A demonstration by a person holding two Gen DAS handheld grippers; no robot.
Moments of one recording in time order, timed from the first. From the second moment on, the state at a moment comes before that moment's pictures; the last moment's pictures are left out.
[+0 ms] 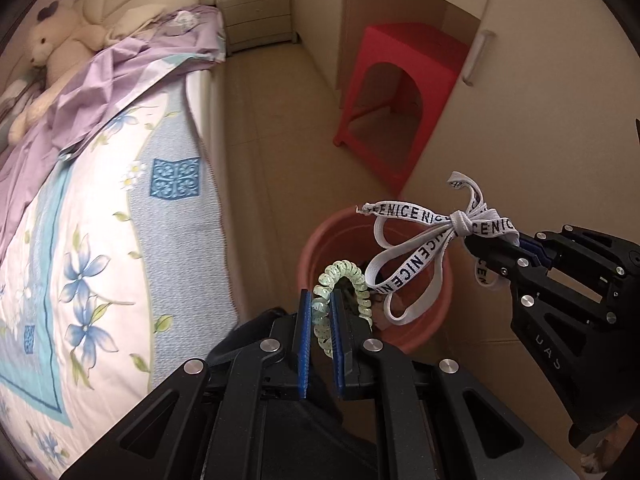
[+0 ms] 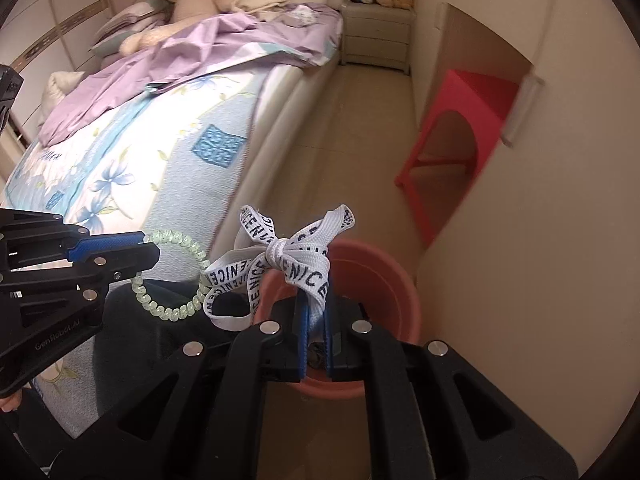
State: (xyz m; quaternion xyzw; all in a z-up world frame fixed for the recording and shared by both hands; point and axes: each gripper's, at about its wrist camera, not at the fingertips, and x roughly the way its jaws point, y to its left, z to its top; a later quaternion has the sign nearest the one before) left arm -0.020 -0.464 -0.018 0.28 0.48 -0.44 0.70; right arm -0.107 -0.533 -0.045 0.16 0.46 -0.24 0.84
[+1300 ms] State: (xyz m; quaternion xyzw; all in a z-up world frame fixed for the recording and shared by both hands) left arm -0.025 -0.515 -0.063 0.31 0.49 -0.43 0.69; right arm -0.132 -0.579 -0.104 0.19 0.49 -0.29 0.80
